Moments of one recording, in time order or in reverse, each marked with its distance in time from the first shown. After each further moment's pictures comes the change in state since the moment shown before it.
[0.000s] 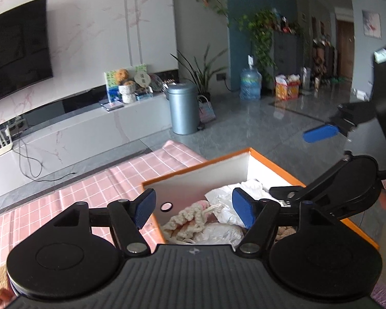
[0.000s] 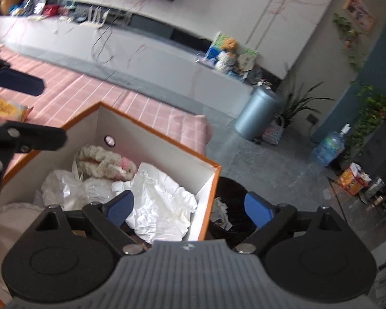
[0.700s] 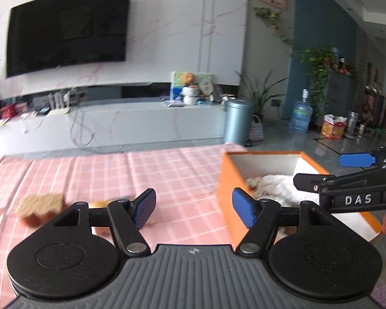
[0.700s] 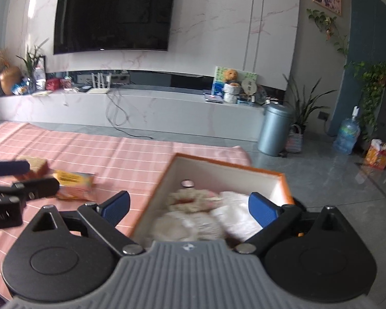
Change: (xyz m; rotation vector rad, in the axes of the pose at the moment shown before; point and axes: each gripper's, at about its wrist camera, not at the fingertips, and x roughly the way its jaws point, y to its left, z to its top) left arm -0.093 0.065 -0.066 -0.263 -0.059 0.189; right arm -0.075 0.091 -0.007 0.279 -0.195 0.134
